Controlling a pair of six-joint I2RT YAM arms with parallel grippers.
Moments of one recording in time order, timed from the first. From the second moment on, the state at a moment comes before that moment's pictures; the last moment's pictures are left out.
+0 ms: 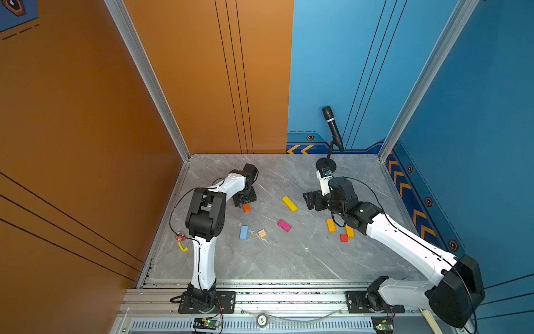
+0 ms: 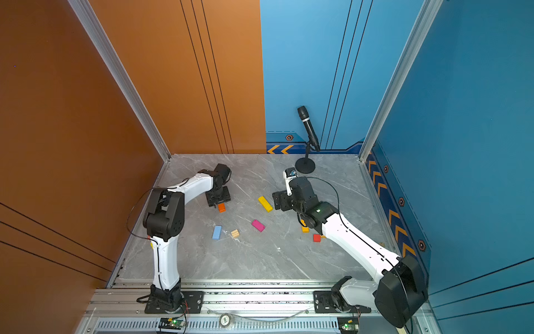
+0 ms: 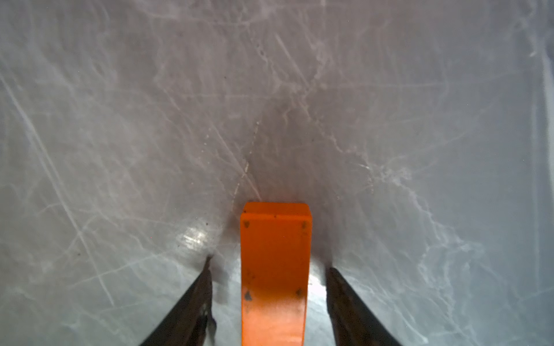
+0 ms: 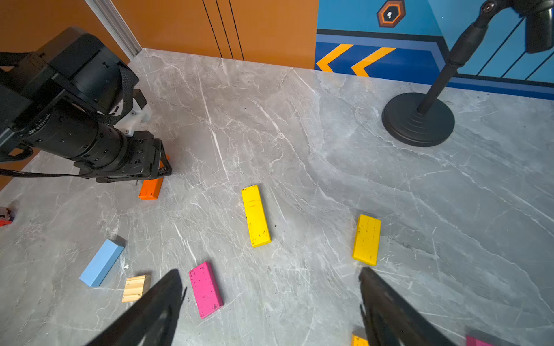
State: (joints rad) left arm -0.28 2.11 1.57 -0.85 -0.17 -0.68; right arm 0.58 1.27 0.99 -0.30 0.10 0.24
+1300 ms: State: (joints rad) left arm -0.26 0.92 1.22 -0.82 -0.30 -0.56; right arm 1.07 1.91 1.60 -0.69 0.03 0.33
